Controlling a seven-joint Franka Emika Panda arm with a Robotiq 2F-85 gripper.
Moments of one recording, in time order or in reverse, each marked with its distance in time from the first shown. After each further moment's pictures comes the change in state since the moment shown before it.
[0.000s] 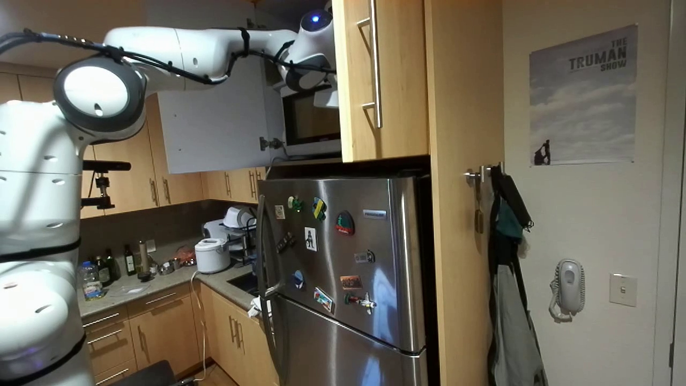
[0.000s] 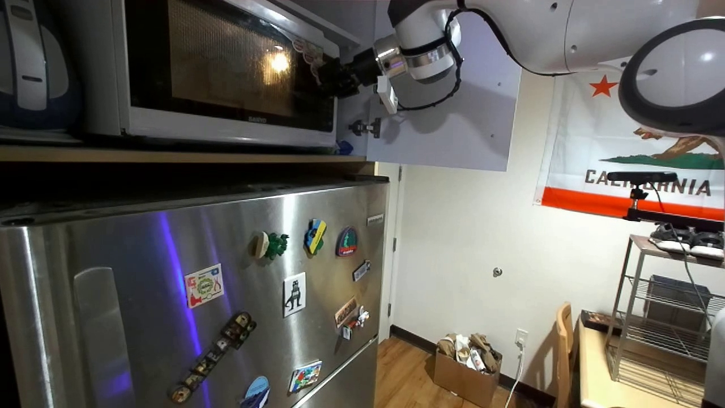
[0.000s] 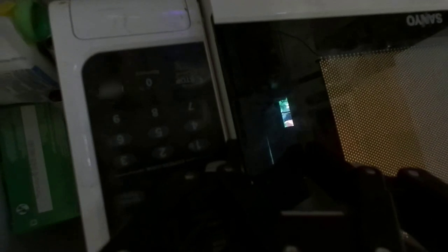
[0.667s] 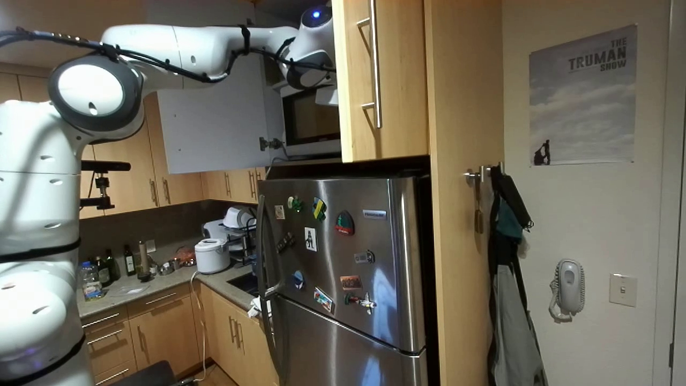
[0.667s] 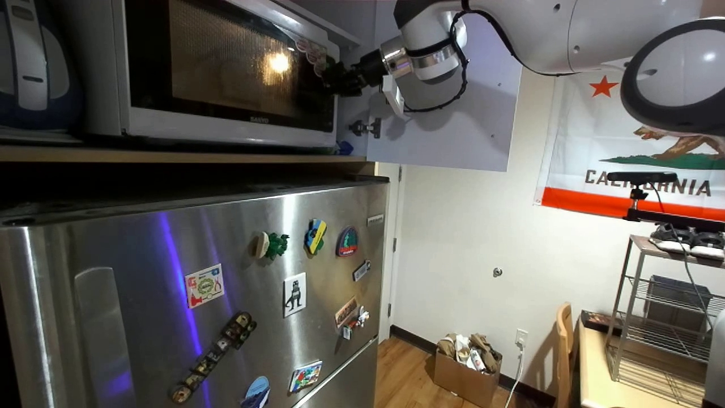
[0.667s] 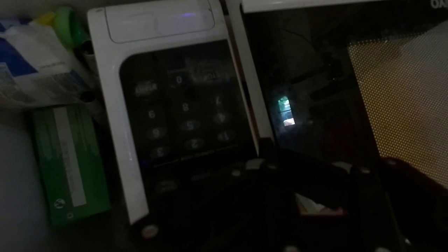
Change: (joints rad) arm -0.017 -0.011 -0.010 -0.010 0.000 0.008 0.040
